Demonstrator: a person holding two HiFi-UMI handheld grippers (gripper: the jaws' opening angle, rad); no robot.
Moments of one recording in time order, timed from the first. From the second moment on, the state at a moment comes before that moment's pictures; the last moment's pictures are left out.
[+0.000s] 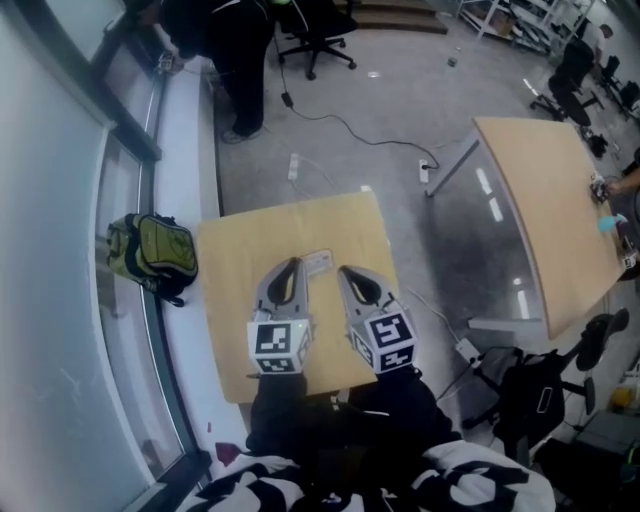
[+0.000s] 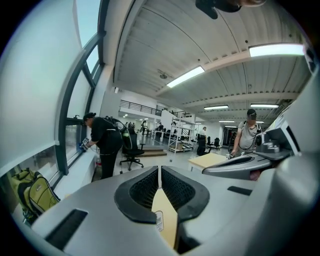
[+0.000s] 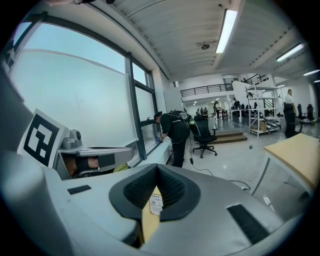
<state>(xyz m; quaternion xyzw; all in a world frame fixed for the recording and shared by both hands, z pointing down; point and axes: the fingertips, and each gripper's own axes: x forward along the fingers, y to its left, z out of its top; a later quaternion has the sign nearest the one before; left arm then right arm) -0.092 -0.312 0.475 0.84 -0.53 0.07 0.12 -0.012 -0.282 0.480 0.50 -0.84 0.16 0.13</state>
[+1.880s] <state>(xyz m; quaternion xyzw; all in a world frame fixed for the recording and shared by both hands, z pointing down) -0.121 -0.323 0.680 0.91 -0.34 0.19 0.16 -0.037 -0.263 0.643 0.43 -0.84 0.25 0.21</state>
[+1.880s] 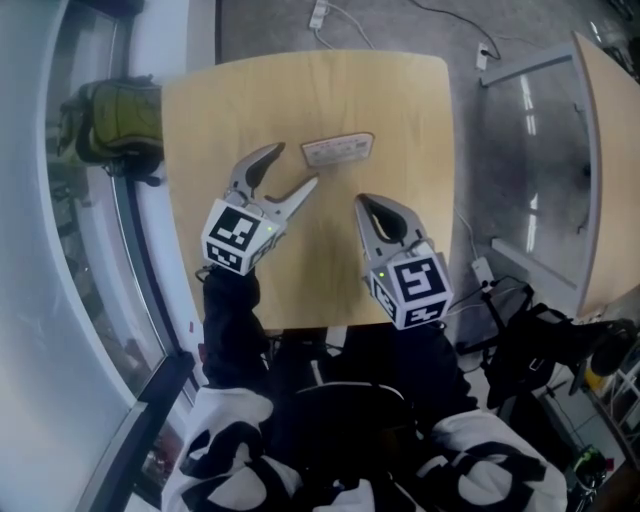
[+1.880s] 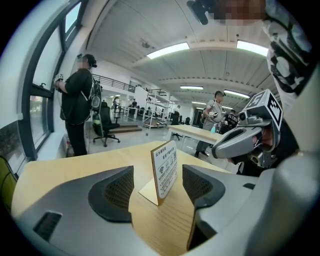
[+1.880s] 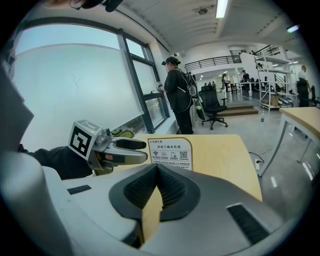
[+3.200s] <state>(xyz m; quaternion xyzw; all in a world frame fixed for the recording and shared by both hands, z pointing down) -0.042 -0.352 0.700 0.96 -0.18 0.18 0.14 -0.022 -0.282 0.648 0.43 -0.84 0.27 0.21</state>
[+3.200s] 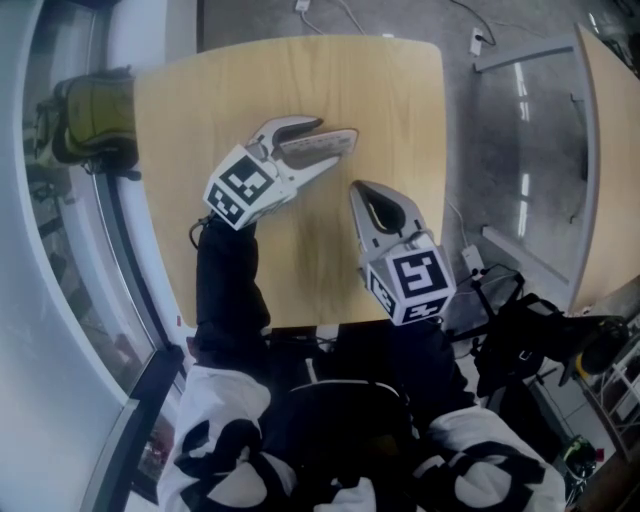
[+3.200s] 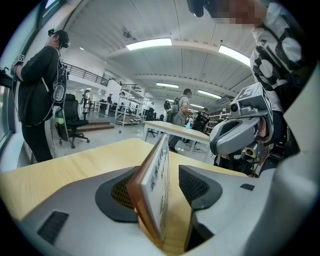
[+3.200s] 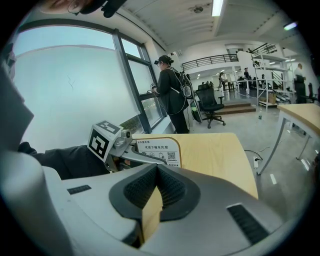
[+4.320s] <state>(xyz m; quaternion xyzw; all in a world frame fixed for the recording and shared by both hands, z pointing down) -0.041 -0.332 0.642 0.96 -0.14 0.18 0.15 -0.007 -0.282 0.584 0.44 -0.84 0.24 0.18</state>
